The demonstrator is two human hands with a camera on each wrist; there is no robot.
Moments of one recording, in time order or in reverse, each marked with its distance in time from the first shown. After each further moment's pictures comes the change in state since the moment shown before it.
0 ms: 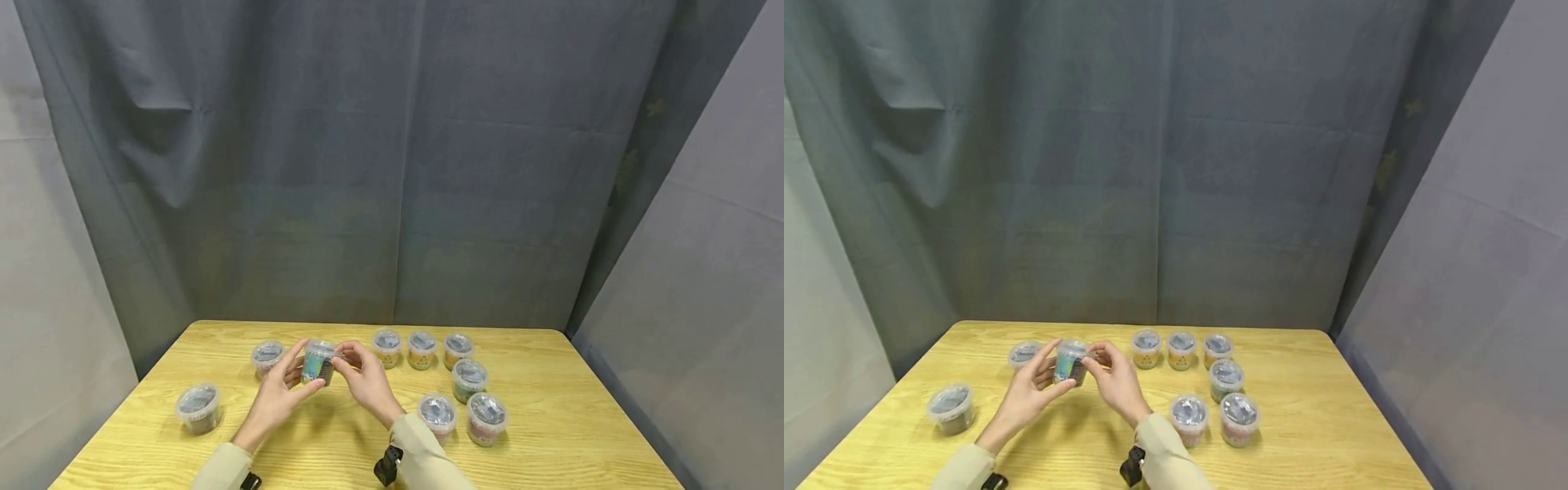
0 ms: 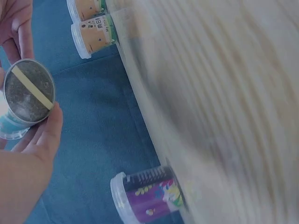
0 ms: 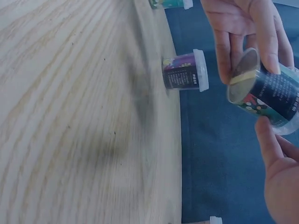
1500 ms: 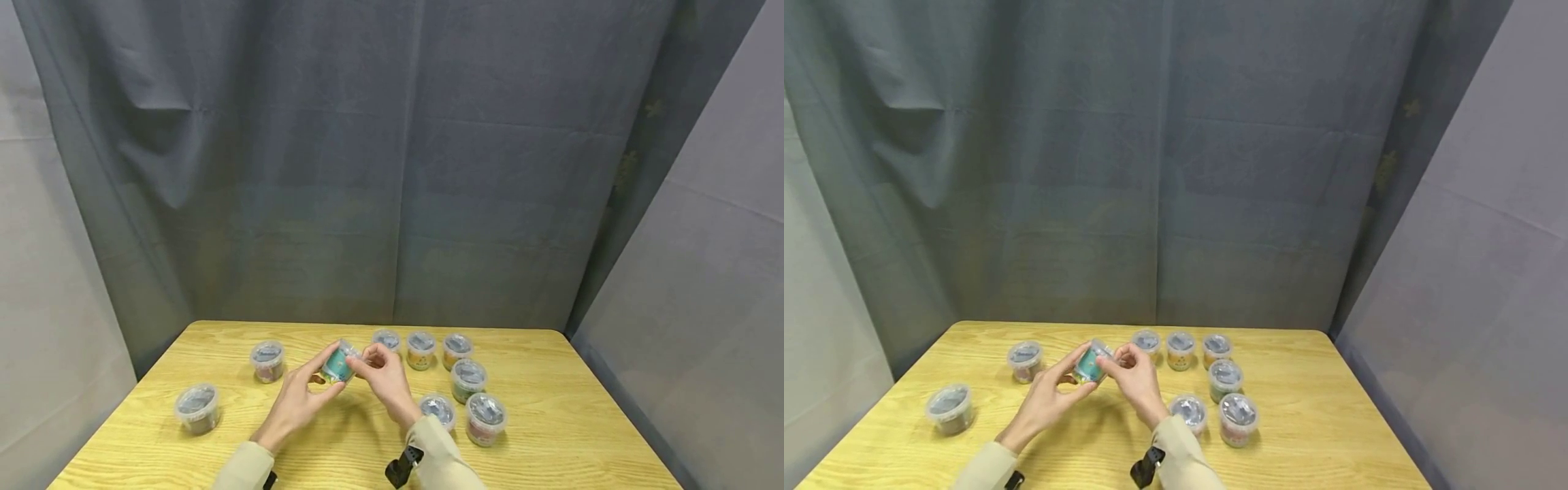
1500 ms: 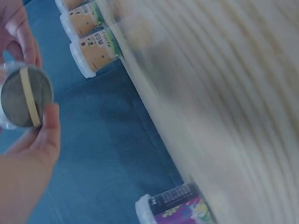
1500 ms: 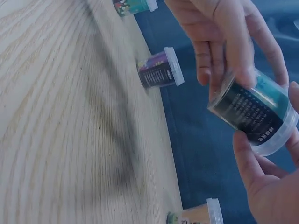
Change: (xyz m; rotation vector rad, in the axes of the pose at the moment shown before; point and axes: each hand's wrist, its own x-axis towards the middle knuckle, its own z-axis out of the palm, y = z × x) left_hand 0.005 0.013 0.031 0.240 -0.004 0.189; right_hand -0.009 0.000 -0.029 0.269 0.088 0.169
